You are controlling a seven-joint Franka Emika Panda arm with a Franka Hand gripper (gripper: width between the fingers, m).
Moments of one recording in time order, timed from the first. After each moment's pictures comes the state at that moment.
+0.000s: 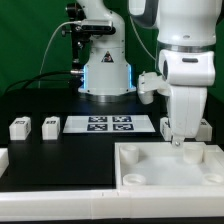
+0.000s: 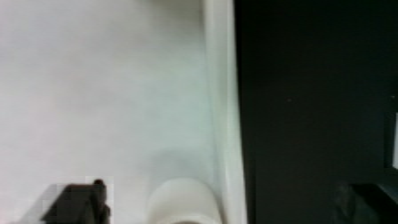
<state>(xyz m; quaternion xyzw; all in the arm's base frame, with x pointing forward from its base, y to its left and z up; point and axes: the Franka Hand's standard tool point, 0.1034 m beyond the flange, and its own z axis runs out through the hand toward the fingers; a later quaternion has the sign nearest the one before) 0.505 0.092 0.054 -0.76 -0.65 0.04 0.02</state>
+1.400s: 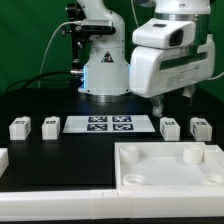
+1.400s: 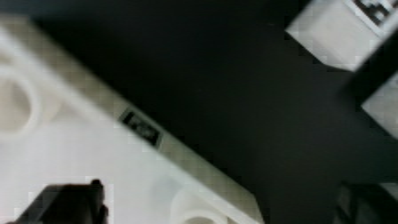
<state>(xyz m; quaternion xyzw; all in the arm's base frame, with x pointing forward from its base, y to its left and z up) 0.465 0.100 0.077 -0.97 -0.24 0.03 0.01</state>
